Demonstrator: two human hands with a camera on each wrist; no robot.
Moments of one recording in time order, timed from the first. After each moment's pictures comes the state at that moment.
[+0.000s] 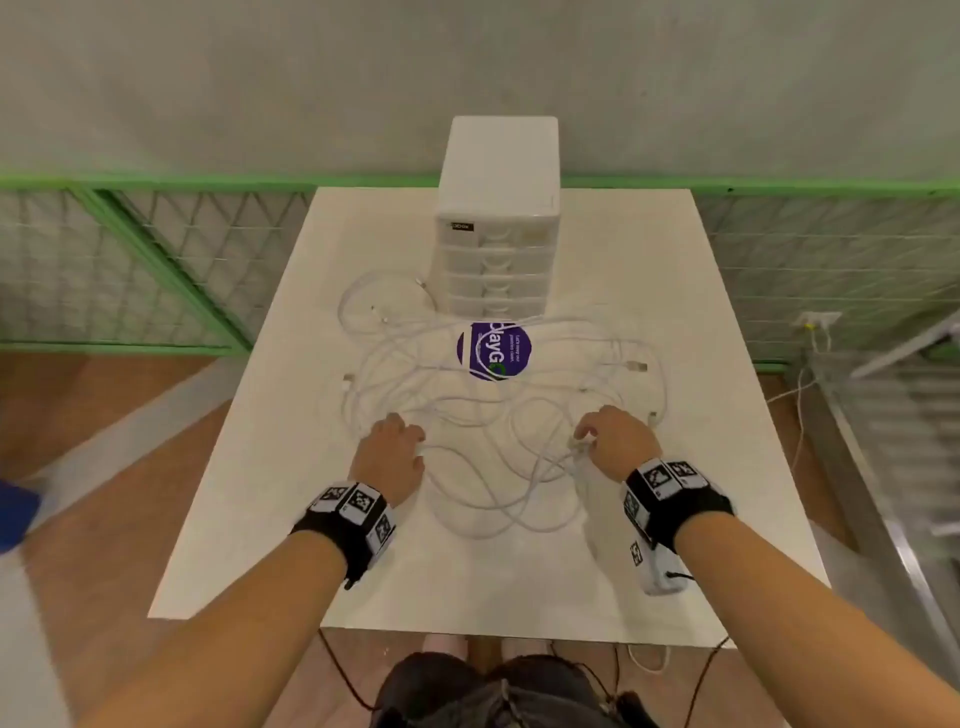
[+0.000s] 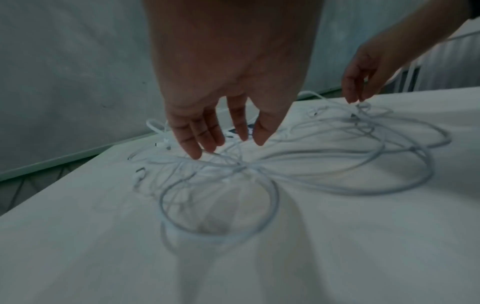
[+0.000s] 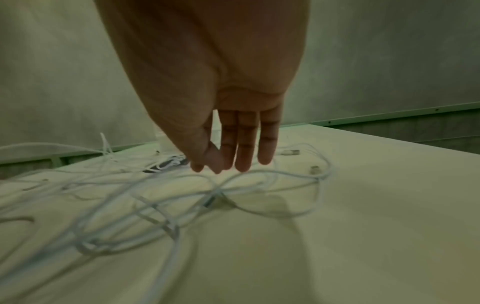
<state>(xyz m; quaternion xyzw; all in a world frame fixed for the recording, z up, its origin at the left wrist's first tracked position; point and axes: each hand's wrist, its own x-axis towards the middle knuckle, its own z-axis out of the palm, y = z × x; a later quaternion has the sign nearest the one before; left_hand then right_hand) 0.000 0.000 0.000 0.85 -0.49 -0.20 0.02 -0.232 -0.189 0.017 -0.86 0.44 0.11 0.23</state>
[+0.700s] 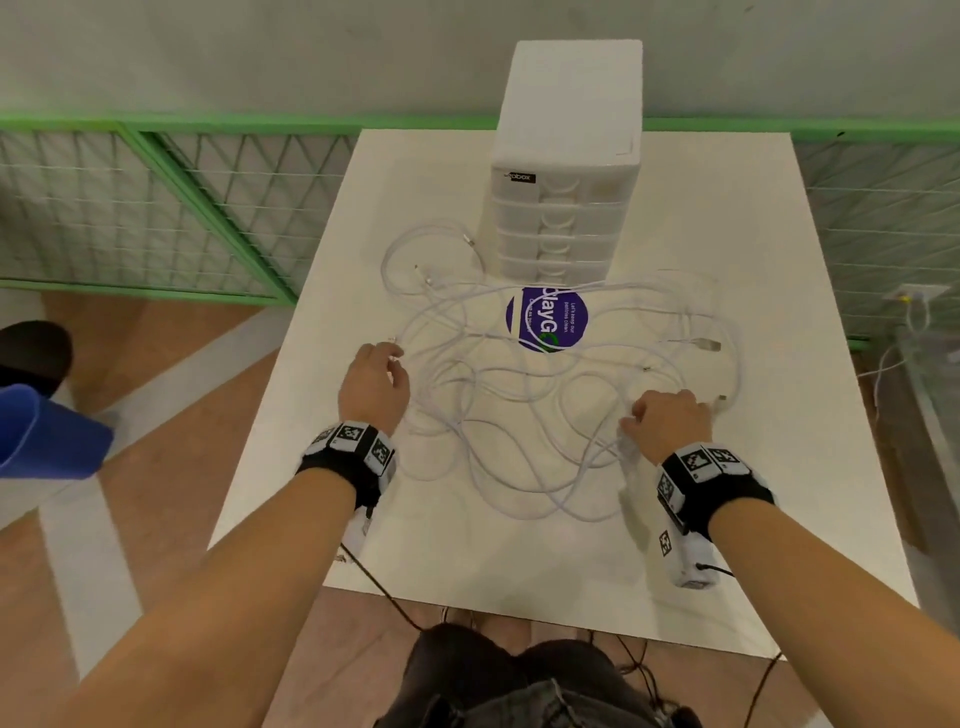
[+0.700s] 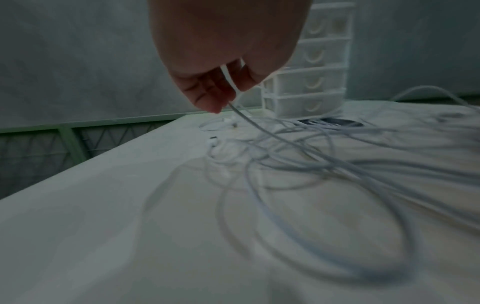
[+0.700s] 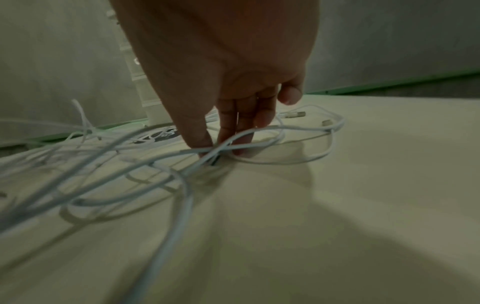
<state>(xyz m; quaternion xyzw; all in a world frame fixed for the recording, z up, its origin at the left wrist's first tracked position) 0.066 0.001 0.005 0.90 -0.33 -0.06 0.28 -0.209 -0.196 -0.011 -0.84 0.50 0.16 0.13</state>
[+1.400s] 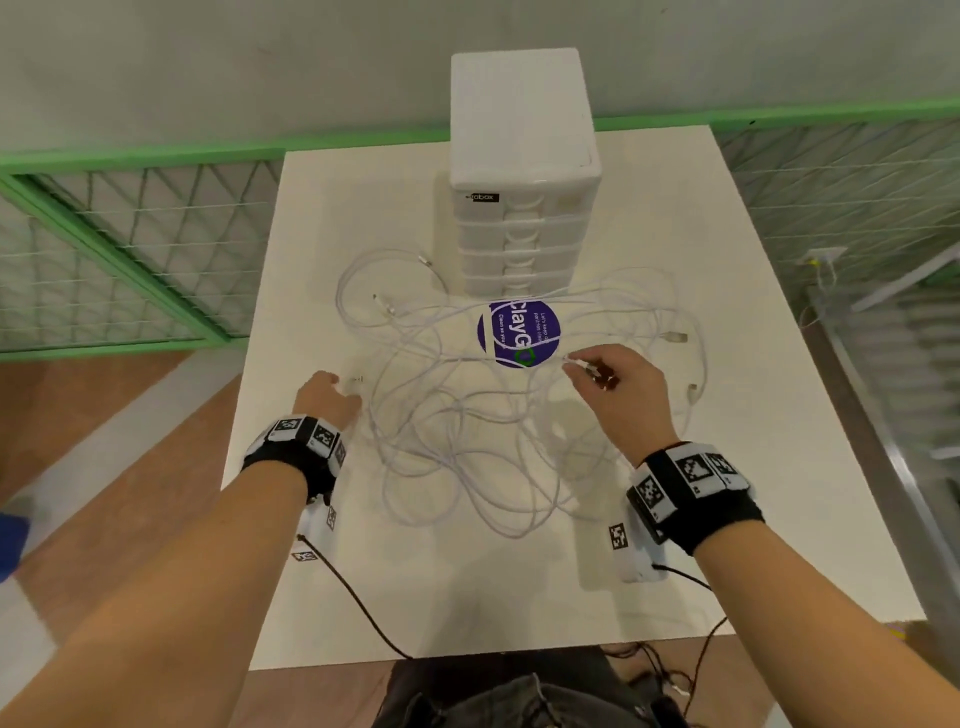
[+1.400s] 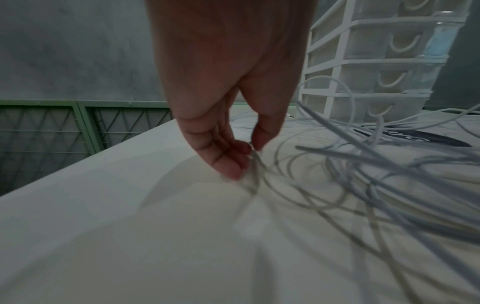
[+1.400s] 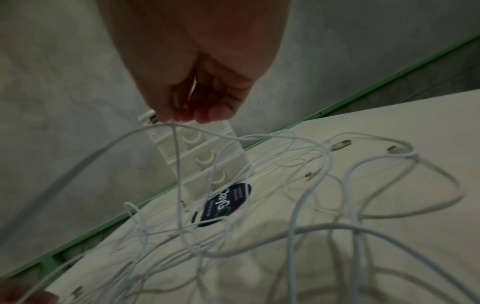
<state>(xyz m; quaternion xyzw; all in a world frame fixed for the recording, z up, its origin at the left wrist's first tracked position) 0.152 -0.027 -0.011 0.92 -0.21 -0.29 0.15 -0.157 -0.155 0.055 -0.75 0.46 -0.30 0.37</state>
